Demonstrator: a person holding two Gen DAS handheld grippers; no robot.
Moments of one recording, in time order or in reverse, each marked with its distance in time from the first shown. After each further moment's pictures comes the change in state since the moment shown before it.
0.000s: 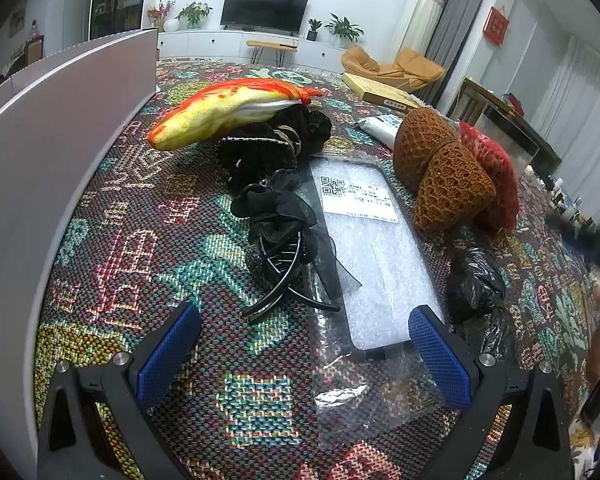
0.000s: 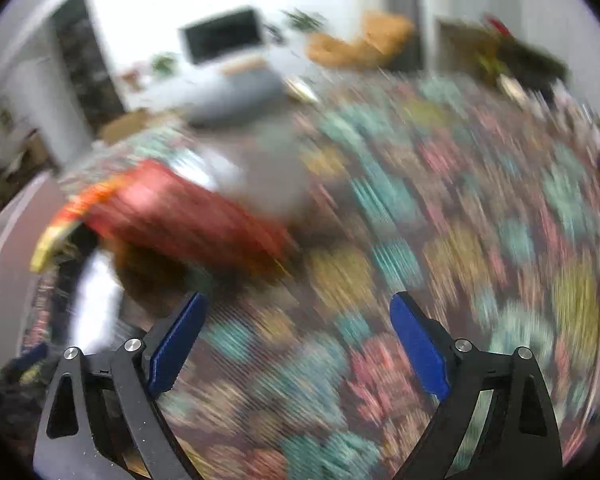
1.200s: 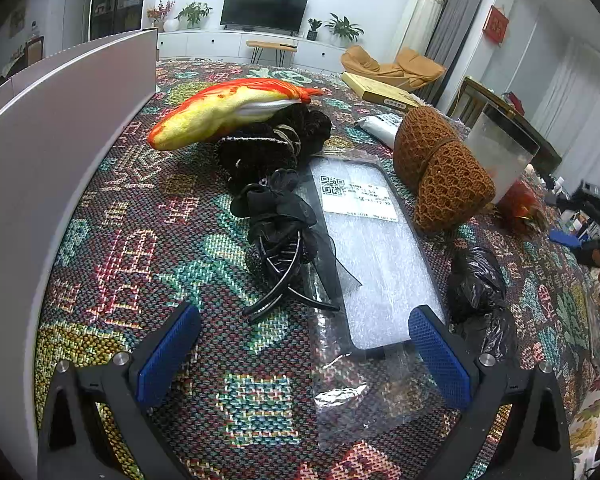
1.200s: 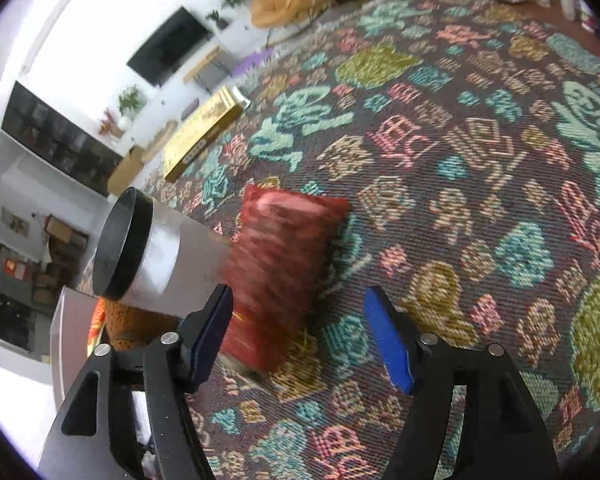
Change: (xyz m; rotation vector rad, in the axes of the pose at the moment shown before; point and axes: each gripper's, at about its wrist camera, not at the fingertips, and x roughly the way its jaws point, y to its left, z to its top) left arm -0.003 0.004 -0.001 -0.005 -0.002 -0.004; right arm 0.046 -0.141 0.015 0.566 0.181 0.101
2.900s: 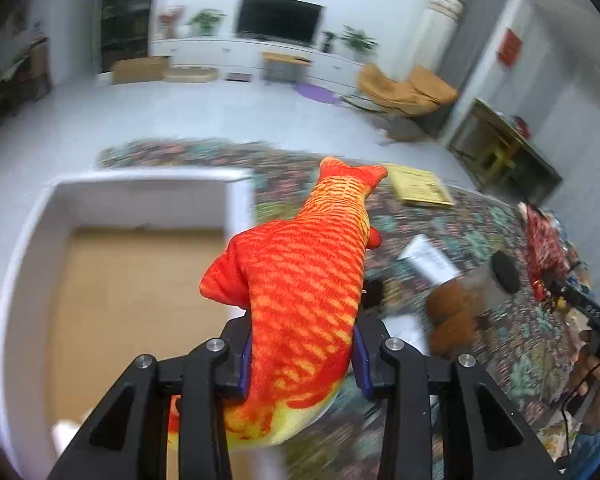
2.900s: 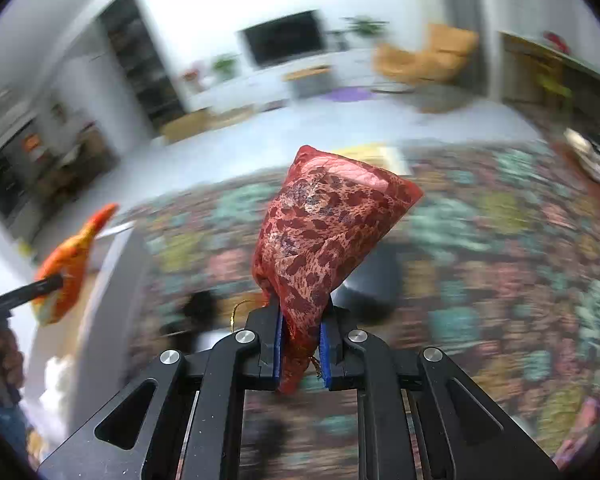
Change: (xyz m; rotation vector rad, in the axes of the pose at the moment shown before) left arm -0.153 0.133 0.179 -0.050 0.008 0.042; right arm -0.088 0.233 -0.053 -0.543 -0.032 0.162
